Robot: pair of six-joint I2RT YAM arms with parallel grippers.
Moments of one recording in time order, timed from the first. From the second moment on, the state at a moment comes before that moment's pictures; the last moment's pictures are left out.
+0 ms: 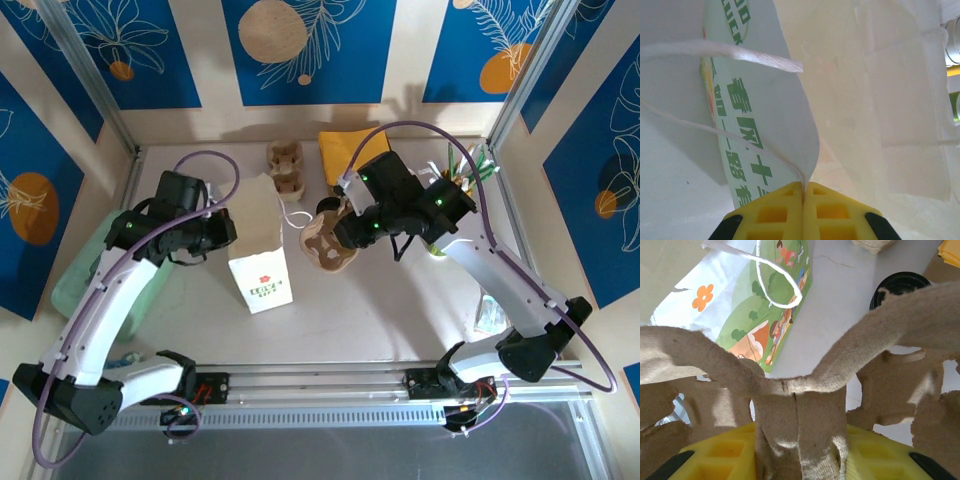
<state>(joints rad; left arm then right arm) -0.38 1.14 1.32 -1.09 0.18 -0.61 0.73 1.39 1.64 -1.19 -0.12 0.10</state>
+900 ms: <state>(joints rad) -0.58 1.09 1.29 -0.99 0.15 -0.71 0.73 1.39 1.78 -1.26 -0.07 0.06</state>
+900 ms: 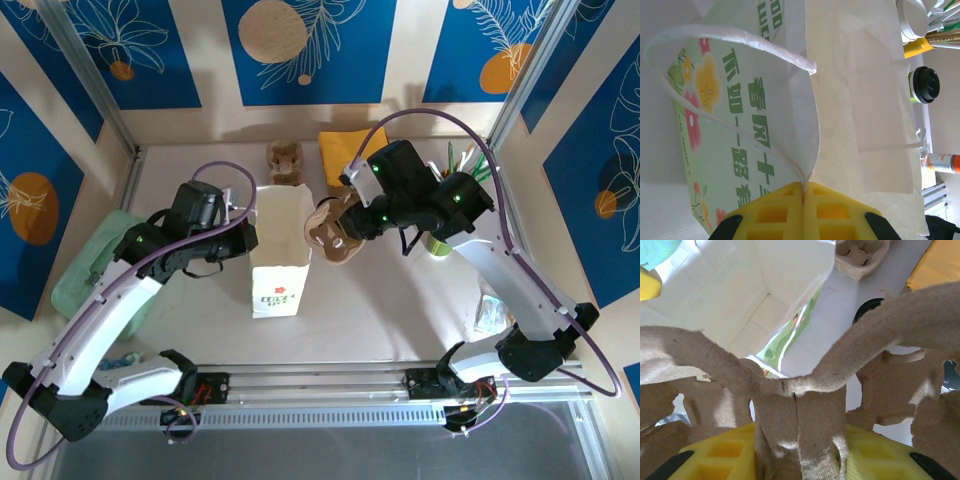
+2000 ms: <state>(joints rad) -0.60 1.03 1.15 -0.76 0.21 -0.84 0.73 1.49 1.90 -1.31 -0.05 0.00</state>
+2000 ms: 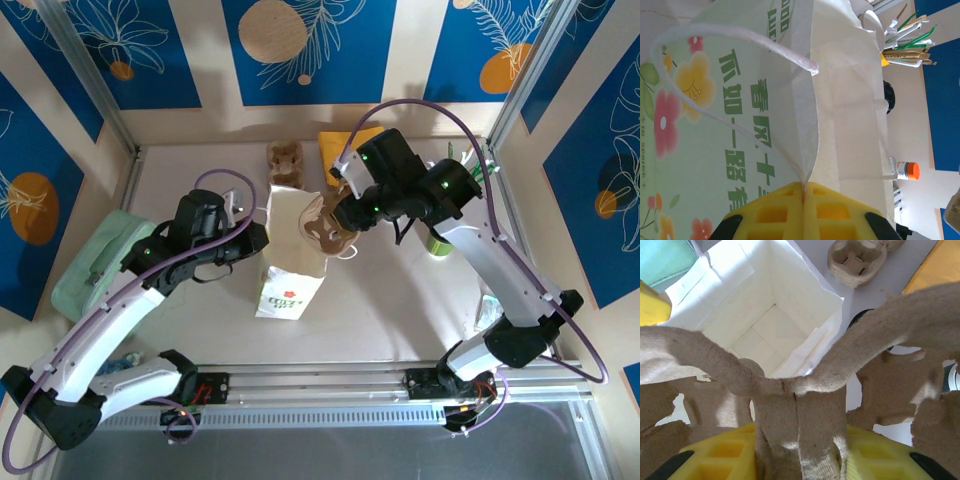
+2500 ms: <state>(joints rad) -0.60 1.00 1.13 -0.83 0.14 -0.80 0.78 1.70 2.14 -1.32 0.06 -0.13</state>
